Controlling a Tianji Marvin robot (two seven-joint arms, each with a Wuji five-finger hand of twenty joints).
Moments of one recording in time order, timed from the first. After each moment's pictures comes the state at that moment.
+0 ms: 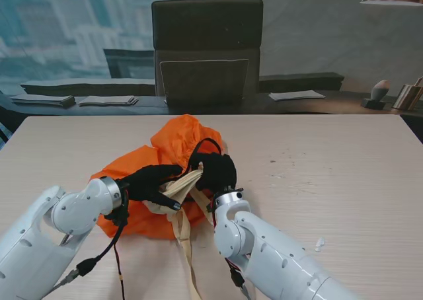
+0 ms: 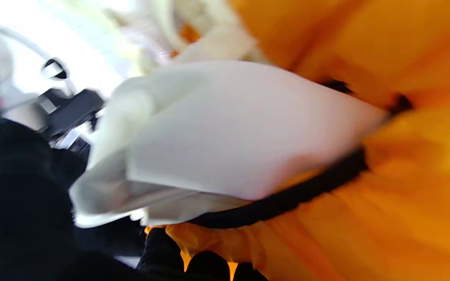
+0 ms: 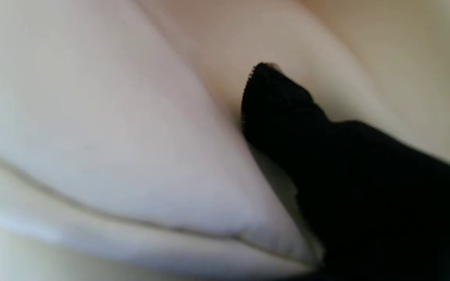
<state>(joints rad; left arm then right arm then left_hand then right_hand) 1.45 -1.00 -1.24 -1.71 0.53 -0.11 -0.54 -1.19 -1.36 0.66 -1.17 -0.58 0.13 -0.72 0.55 -0.38 0.01 -0.01 0.16 0.09 0.23 0.22 0.16 0.11 0.12 0.28 0.10 0.19 0.12 0.33 -0.05 0.31 0.09 0.30 0.63 -1.13 1.35 -0.35 0.98 -0.15 1.09 0.37 1.20 0.24 0.97 0.51 1.11 0.24 1.10 0.54 0.58 0.40 1.43 0.55</state>
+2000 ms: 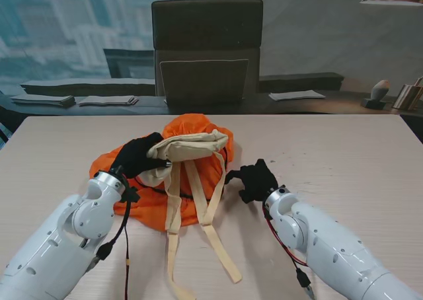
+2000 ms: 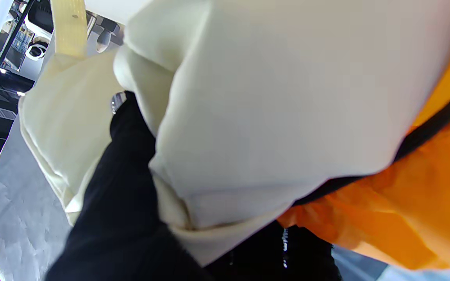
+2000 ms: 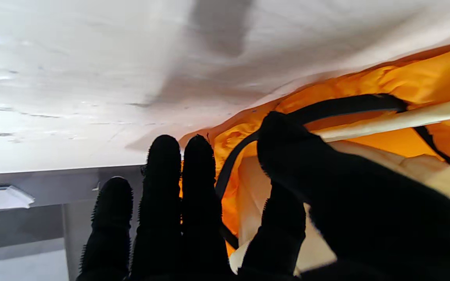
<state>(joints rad) 1.42 -1.12 -1.23 -1.52 0.58 -0.16 0.12 -1.19 -1.12 0.78 -1.13 -0.85 -0.09 -0.28 1.08 -0.41 0.02 -0.11 0.40 -0.03 1.06 0.83 0.85 0.10 0.46 0.93 0.71 0.23 0.65 0.61 0.24 0.22 0.82 0.41 0.50 -0.77 1.32 -0.19 0.48 -0.45 0.70 0.31 0.67 0.15 1.03 0.57 0.57 0.08 1.06 0.60 0.00 0.15 1.26 0.63</state>
